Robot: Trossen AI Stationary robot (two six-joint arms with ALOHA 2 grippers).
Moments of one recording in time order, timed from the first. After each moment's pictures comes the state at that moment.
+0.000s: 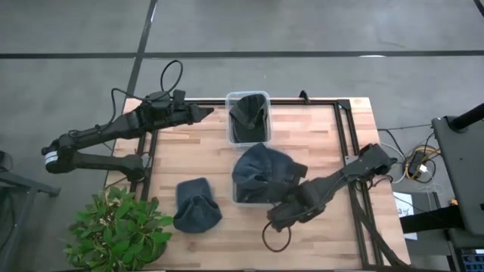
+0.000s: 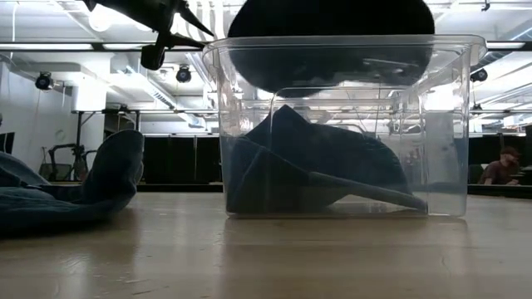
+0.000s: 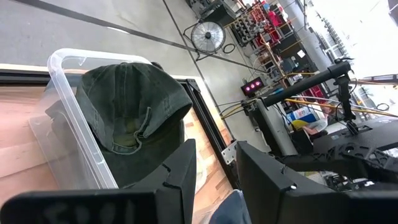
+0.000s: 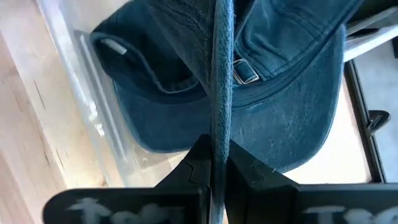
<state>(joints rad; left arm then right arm) 0.41 0.94 0.90 -0.16 -0.03 -0.94 0.51 1.91 1.93 -1.57 0.52 0.82</state>
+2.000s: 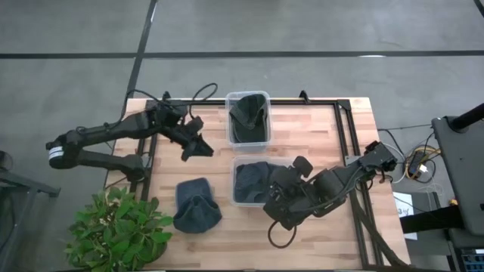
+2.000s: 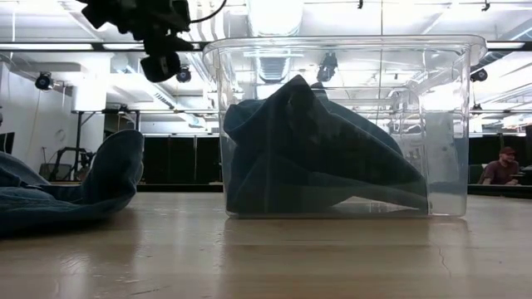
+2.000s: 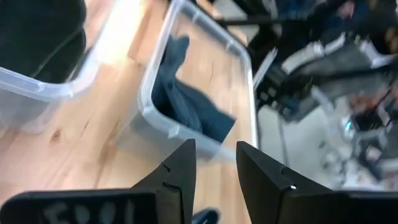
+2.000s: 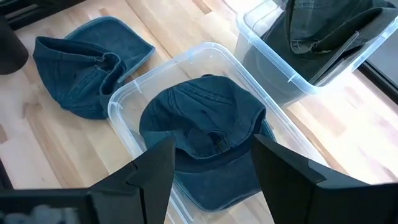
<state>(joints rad) 0.38 1.02 0.90 -0.44 0.64 -0.38 0.53 1.87 2.12 -1.51 0.65 1.07</state>
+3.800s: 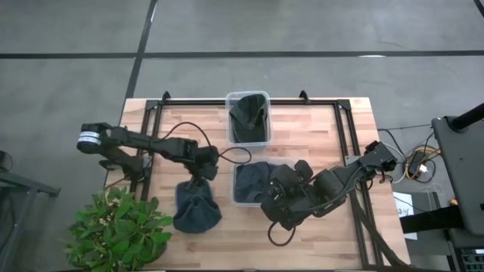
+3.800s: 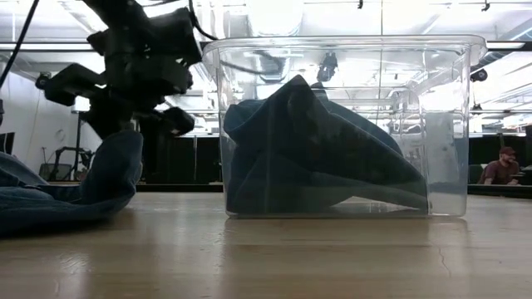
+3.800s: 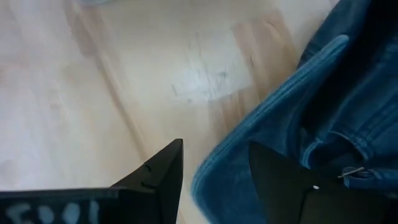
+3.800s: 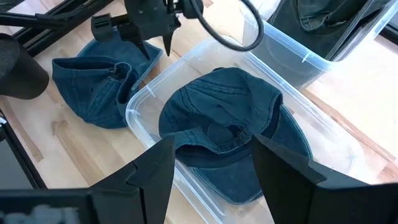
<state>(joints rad) 0.03 1.43 0.83 -0.61 0.24 0.38 0.53 1.87 2.12 -1.48 0.62 1.23</state>
